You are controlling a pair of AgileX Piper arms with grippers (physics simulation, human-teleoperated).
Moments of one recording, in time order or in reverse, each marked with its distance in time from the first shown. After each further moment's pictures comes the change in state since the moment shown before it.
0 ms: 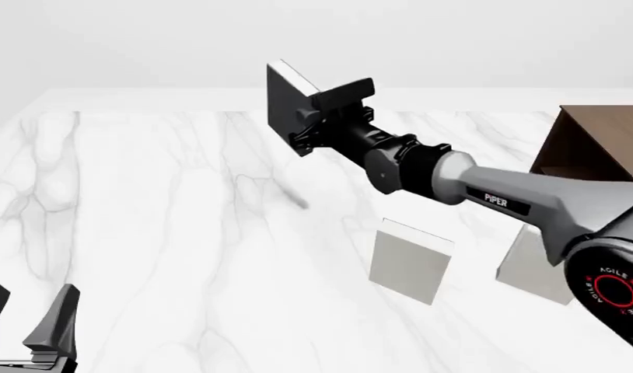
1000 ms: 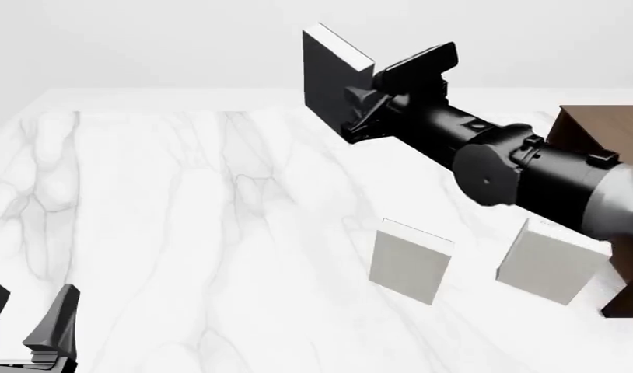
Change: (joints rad) left arm 0.000 0.000 0.000 0.000 0.000; right arm -0.029 -0.463 0.318 0.090 -0.127
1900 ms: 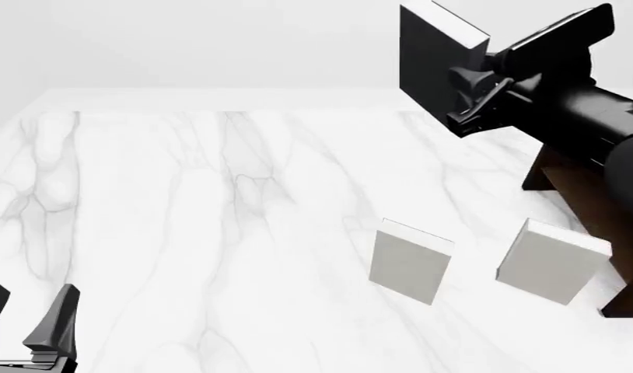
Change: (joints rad) left arm 0.000 0.000 0.000 0.000 0.000; right arm -0.194 -0.346 0.108 0.238 -0.172
